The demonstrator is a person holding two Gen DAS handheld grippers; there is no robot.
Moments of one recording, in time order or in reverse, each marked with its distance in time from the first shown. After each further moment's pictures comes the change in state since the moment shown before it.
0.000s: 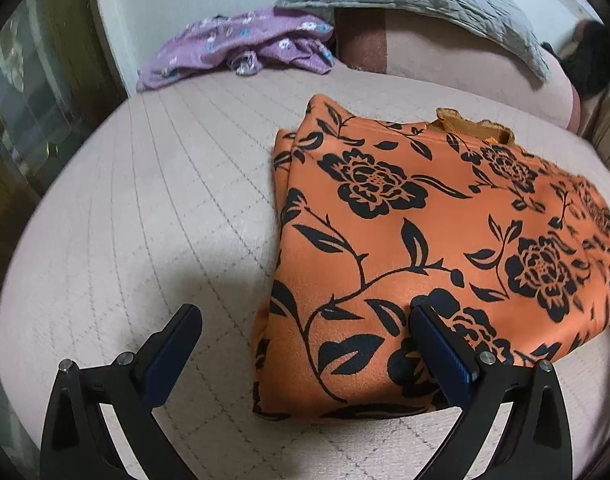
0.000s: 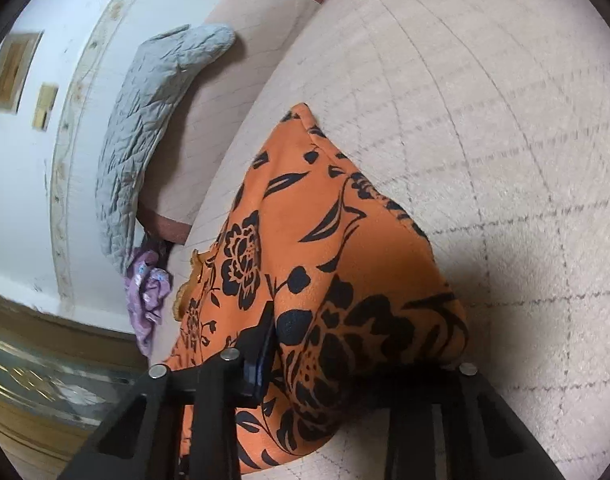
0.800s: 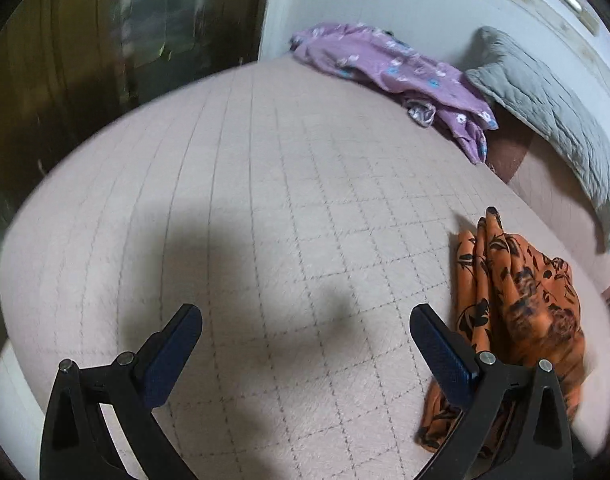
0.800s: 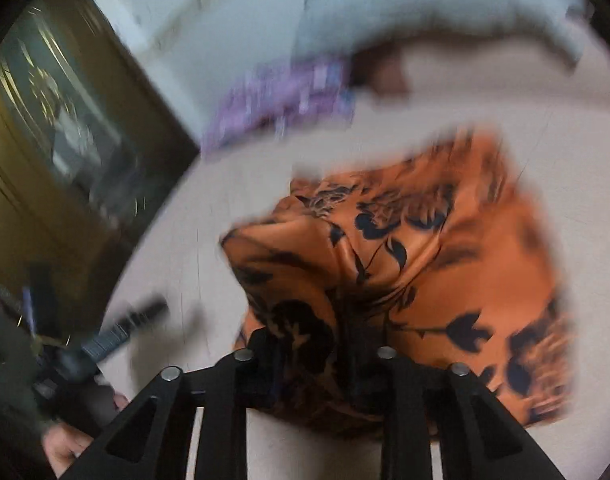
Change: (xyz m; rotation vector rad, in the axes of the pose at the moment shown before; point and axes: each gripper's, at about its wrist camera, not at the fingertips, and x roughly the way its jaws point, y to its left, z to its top) left arm -0.023 0.157 0.003 -0.509 -0.026 0.050; right arm 0.101 0.244 -0.217 -0.765 0.332 0.058
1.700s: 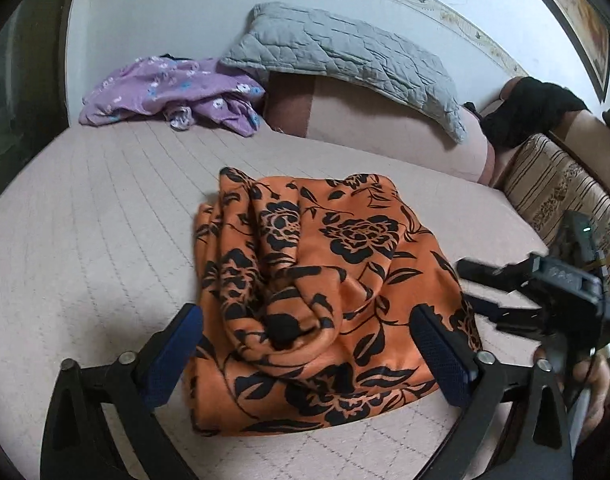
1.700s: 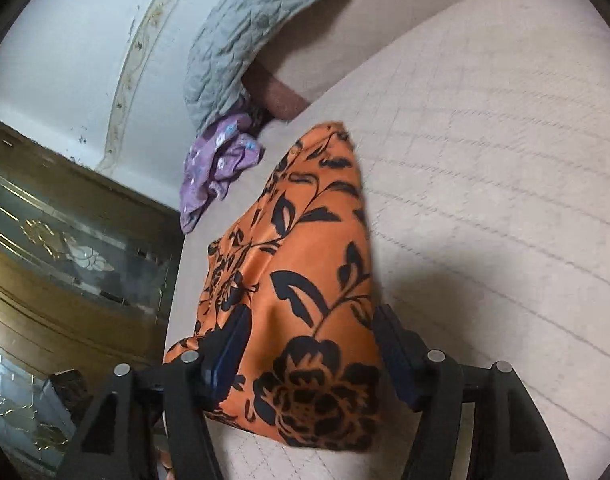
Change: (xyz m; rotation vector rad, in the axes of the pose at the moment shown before) left arm -0.038 -0.152 -0.062 0.480 -0.053 -0.442; right arm -0.046 -0.170 0.024 0.404 -0.079 0.205
